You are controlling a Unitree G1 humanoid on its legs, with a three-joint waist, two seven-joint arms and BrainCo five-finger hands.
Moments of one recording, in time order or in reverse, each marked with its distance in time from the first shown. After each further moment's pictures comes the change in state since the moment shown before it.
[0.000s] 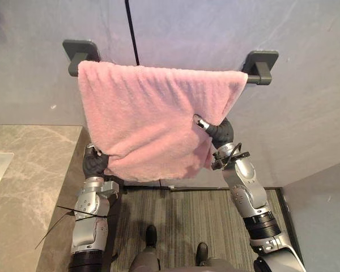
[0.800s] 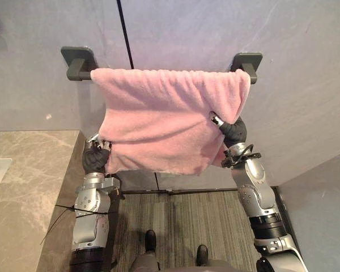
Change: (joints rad) left arm -0.020 0.001 0.001 -0.042 -0.002 -0.001 0.015; right arm 0.015 -0.024 -0.086 0.000 0.054 0.003 -0.015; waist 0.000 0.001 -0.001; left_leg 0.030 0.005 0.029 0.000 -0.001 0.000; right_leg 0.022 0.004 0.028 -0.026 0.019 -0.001
